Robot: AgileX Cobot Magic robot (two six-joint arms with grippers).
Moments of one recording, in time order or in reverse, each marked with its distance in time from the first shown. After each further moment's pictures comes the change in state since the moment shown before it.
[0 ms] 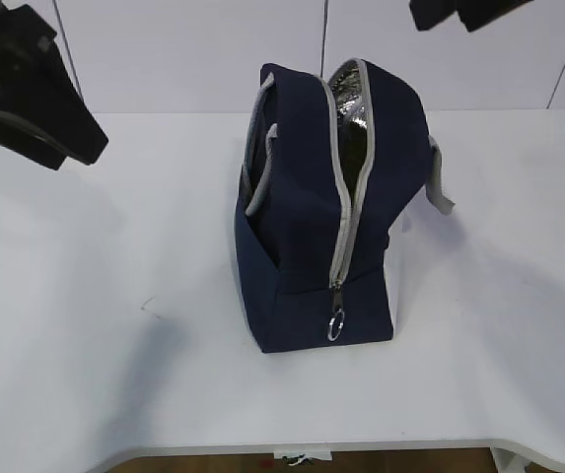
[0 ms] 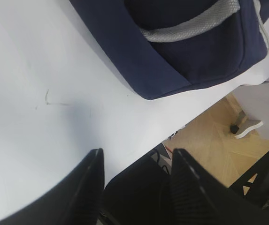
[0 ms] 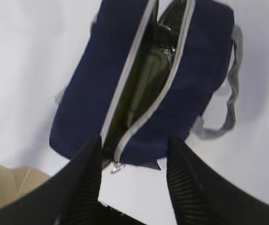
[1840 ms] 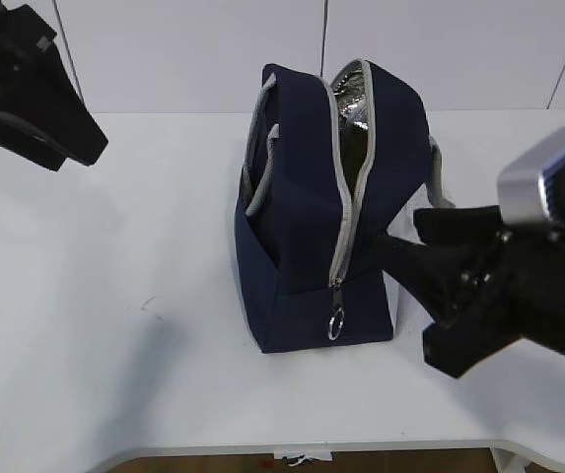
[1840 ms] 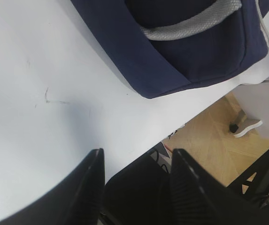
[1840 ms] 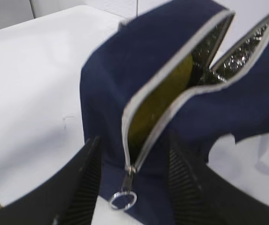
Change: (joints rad) left arm 0.000 -0.001 0.000 0.000 0.004 -0.004; right arm 0.263 -0.405 1.314 -0.068 -1.555 -0.178
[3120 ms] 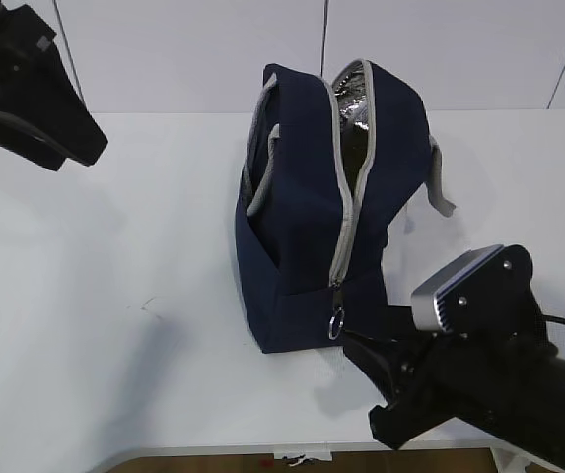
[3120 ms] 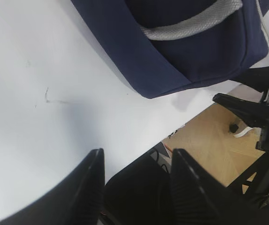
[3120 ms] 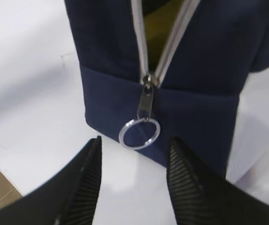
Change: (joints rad) left arm 0.000 0.000 0.000 0.000 0.000 0.000; right arm 0.000 0.429 0.129 -0.087 -0.428 0.160
